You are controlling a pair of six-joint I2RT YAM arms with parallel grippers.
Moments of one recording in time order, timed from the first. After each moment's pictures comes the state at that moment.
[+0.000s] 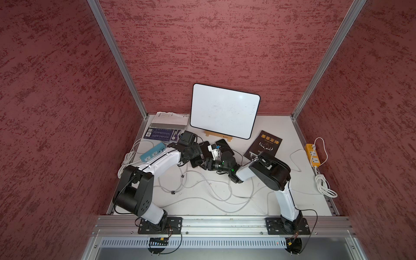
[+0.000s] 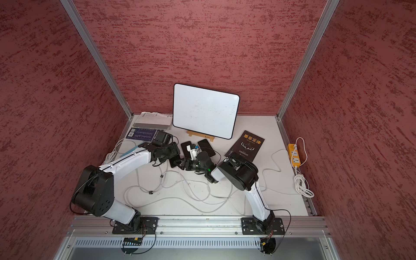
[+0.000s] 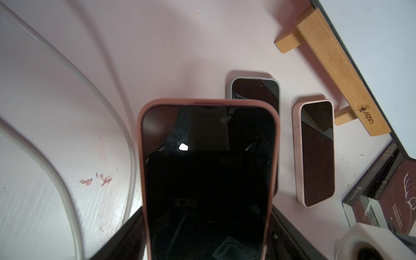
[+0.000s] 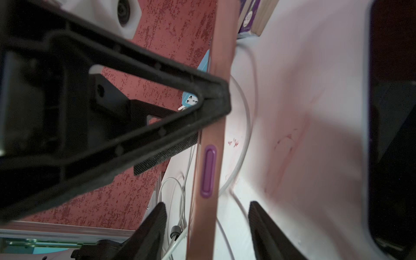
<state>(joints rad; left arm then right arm) -0.38 1.54 1.00 -0.50 -0.03 -0.81 0.80 2.14 0.90 1.04 -0.48 1.00</state>
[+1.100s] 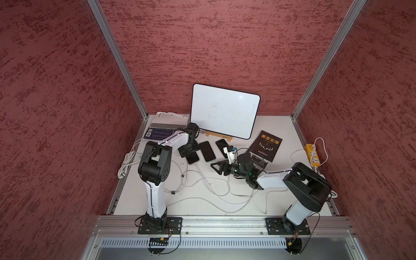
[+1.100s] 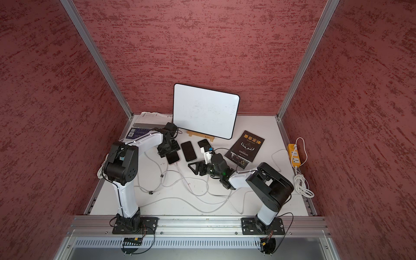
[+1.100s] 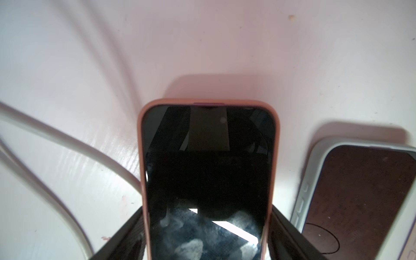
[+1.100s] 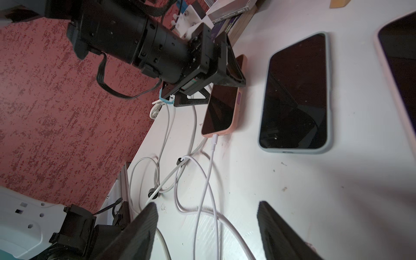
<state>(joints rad) -0.30 1.98 1.42 -0.84 -0.13 -0.80 0.75 1.67 0.59 0.77 -0.35 0.72</state>
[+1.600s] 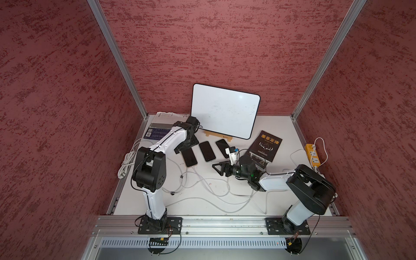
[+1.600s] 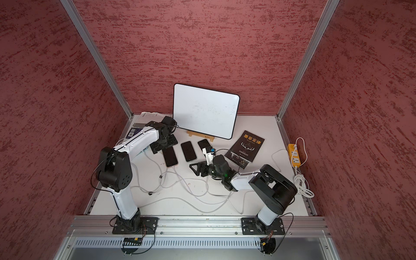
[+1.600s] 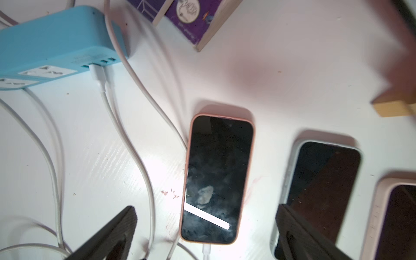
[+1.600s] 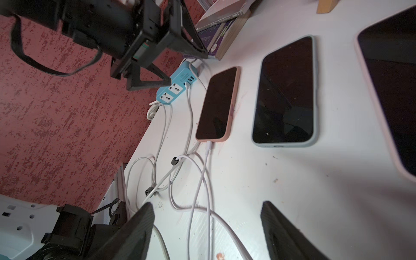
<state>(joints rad) -0.35 1.86 1.56 -1.03 -0.28 -0.86 0.75 1.62 0.54 0.75 -0.30 0.71</state>
